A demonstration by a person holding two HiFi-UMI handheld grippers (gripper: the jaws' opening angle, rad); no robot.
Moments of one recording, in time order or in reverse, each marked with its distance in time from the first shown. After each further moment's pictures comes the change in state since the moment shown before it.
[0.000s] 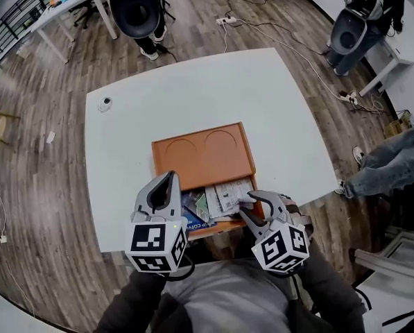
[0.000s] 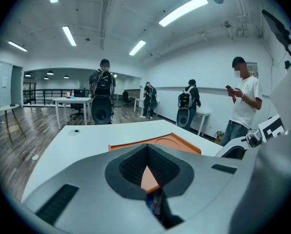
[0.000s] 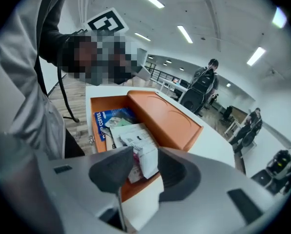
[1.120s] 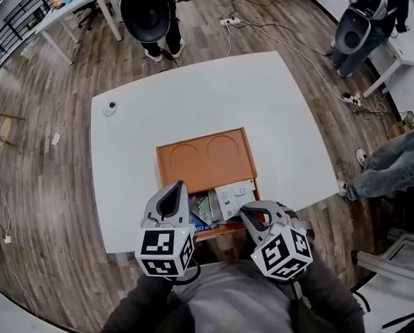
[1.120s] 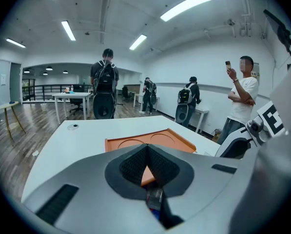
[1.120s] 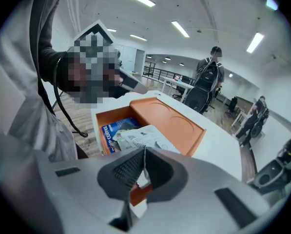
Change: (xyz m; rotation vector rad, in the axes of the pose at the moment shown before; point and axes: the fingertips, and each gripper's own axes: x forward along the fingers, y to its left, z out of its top) left arm 0.001 -0.011 -0.010 -0.020 0.069 -0.003; right arm -0.015 0.000 0.026 0.089 -0.004 0.102
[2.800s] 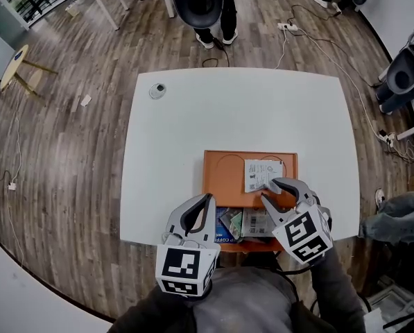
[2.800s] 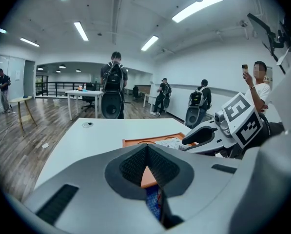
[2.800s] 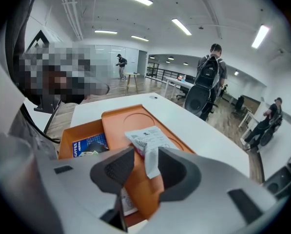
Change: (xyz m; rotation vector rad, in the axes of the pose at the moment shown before) left arm -0.022 0.037 0.007 -0.080 -0.011 0.103; right arm 0.070 -0.069 0.062 -0.005 -0.013 0.060
